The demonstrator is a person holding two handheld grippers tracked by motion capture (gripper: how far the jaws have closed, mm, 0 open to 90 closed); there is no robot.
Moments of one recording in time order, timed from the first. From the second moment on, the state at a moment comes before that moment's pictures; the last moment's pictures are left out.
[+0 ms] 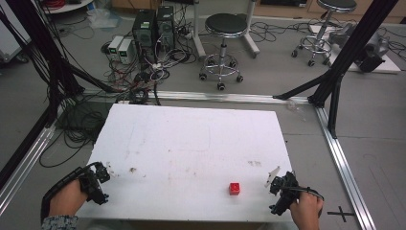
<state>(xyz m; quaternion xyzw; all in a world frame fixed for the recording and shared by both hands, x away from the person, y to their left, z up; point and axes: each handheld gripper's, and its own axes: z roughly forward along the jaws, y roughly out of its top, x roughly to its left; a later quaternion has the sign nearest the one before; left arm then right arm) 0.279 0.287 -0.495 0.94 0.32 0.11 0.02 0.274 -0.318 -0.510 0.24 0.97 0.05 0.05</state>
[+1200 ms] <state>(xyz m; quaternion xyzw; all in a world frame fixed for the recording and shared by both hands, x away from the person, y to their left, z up) 0.279 0.284 -0.495 0.94 0.31 0.10 0.03 0.277 -0.320 -0.519 0.24 0.97 0.05 0.05</state>
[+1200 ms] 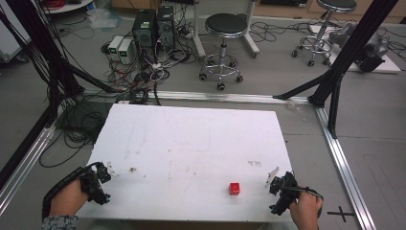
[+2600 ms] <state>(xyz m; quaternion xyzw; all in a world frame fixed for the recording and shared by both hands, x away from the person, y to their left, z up) 0.279 0.286 -0.490 0.94 0.32 0.10 0.05 0.323 -0.237 -0.458 0.04 1.00 0.06 0.05</state>
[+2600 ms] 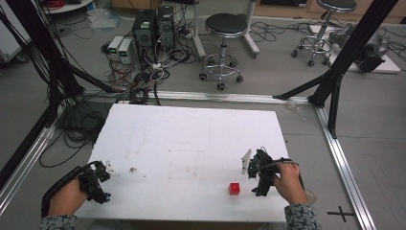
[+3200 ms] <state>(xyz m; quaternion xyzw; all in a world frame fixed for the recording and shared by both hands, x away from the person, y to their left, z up) 0.279 0.287 -0.488 0.94 0.32 0.11 0.06 0.323 -0.196 -0.489 0.00 1.00 0.05 0.03</state>
